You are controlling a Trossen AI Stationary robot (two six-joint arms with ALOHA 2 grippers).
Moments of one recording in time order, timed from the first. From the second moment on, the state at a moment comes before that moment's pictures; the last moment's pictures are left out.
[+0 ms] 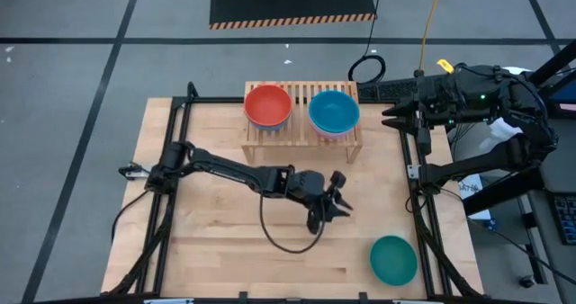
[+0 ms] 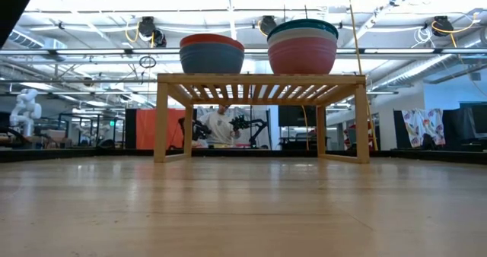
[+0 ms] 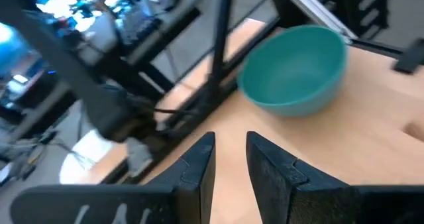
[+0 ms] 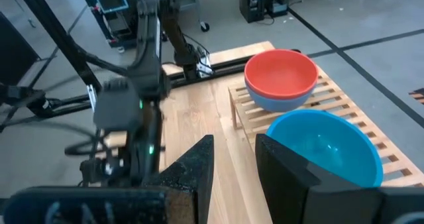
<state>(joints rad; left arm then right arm) -0.17 2.09 1.69 0.03 0.11 0.68 -0.12 1.05 1.79 -1.17 -0.01 0.17</state>
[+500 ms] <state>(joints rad) -0.25 2.28 1.82 0.02 0.13 0.74 -0.12 1.05 1.79 -1.17 -0.04 0.19</state>
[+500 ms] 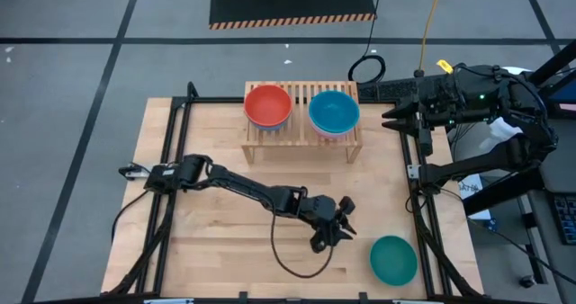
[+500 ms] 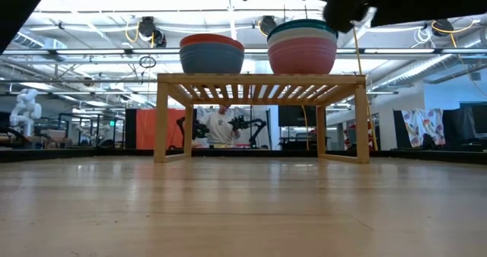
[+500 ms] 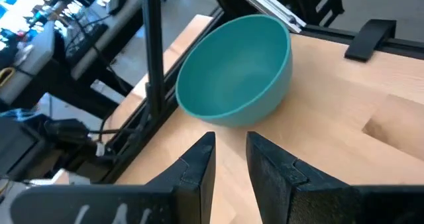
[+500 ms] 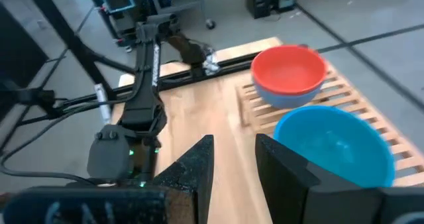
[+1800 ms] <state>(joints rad) -0.25 2.56 2.34 -0.31 0.09 0.96 -0.12 1.07 1.79 -1.32 -0.08 0.27</state>
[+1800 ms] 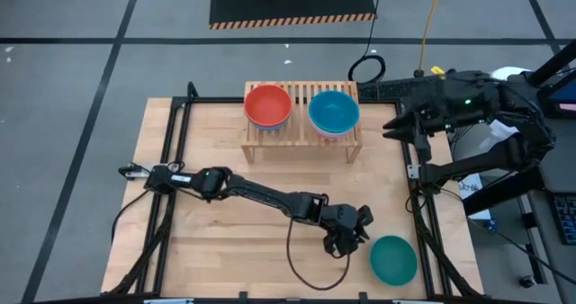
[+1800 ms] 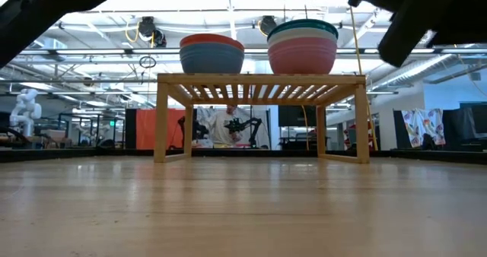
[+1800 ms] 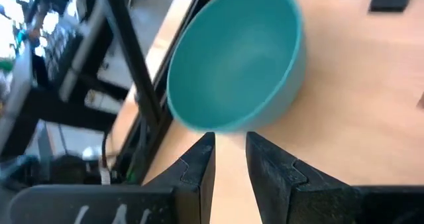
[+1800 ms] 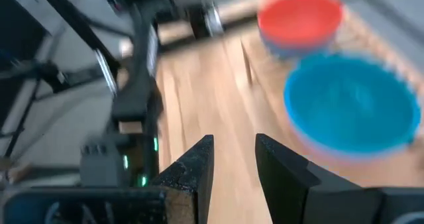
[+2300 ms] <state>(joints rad) -0.24 2.54 2.34 -0.30 0.09 0.88 -0.02 1.12 1.58 -1.59 -0.32 0.54</state>
